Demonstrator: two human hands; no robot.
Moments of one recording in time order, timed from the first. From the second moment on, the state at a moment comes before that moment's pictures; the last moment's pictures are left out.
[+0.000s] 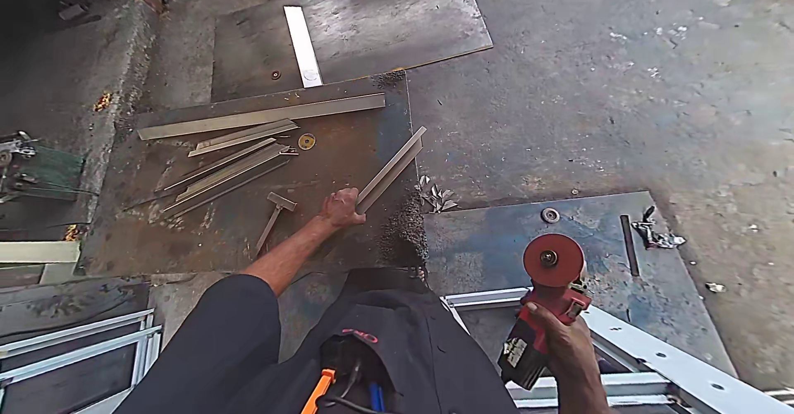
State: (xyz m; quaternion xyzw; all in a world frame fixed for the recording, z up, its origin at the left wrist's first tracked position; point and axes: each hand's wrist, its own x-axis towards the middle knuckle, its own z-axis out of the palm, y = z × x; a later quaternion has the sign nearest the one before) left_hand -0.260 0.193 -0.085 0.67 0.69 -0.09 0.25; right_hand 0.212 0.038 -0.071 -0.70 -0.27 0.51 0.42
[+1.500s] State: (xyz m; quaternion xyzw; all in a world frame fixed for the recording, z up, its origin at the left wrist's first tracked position) left_hand -0.224 0.303 -0.180 0.67 0.68 0.18 0.24; right_hand 0.050 0.369 -0.115 -0.73 -0.46 0.49 0.14
